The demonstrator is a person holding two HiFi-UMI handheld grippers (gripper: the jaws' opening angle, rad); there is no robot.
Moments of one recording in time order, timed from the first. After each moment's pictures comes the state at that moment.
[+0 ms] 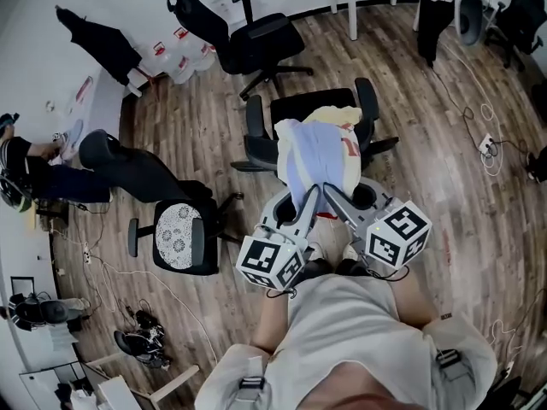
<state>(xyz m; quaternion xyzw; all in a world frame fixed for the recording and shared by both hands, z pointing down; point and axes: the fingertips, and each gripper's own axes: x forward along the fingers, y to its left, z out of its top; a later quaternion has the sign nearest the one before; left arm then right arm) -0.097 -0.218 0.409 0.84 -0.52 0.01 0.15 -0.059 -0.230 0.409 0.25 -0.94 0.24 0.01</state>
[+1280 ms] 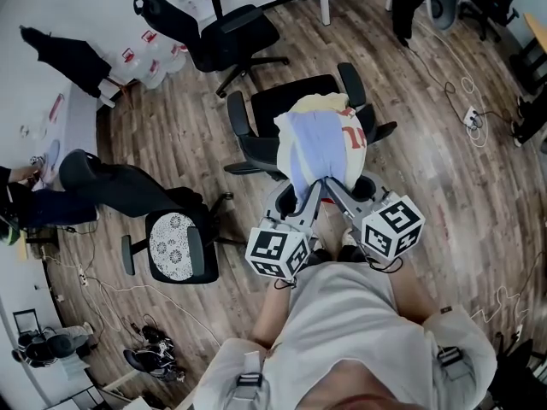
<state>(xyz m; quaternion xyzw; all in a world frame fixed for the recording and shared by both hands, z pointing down) -0.117 -0.242 0.457 0.85 -0.48 0.04 0.19 -0.072 -0.251 0.455 0.35 -0.91 0.22 0.05</state>
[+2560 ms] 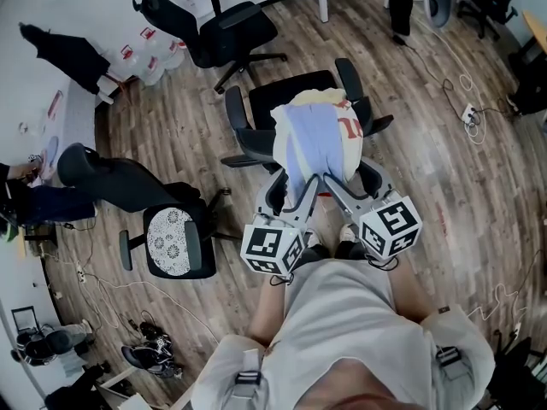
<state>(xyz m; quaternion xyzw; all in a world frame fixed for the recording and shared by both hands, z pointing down) -0.126 -0.235 0.451 0.85 -0.50 0.05 0.17 -0.054 -0.248 0.453 0.40 -0.90 0.17 0.07</state>
